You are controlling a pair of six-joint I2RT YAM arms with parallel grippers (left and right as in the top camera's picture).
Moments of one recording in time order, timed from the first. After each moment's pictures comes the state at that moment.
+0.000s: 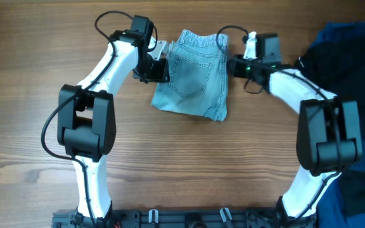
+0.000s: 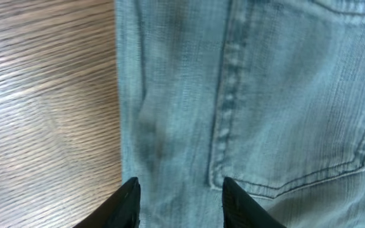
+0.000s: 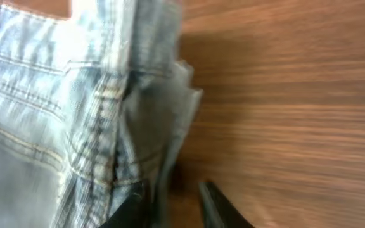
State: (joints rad) left arm -0.25 2.19 1.72 -0.92 0.33 -0.06; right arm 0.11 1.99 1.22 -0.13 -0.29 0.26
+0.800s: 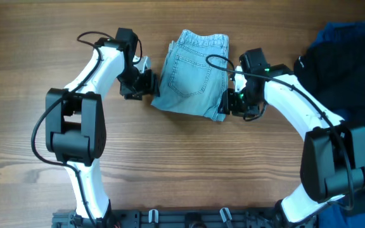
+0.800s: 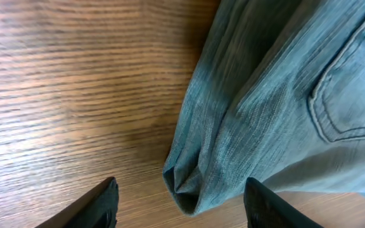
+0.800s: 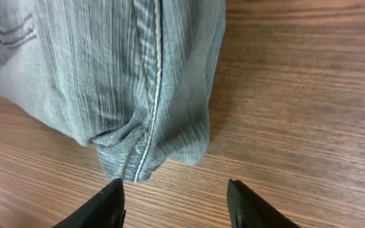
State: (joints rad) left arm -0.18 2.13 1.59 -1.05 0.35 -0.19; right arm 0.25 1.80 1.19 -0.86 -0.33 0.29
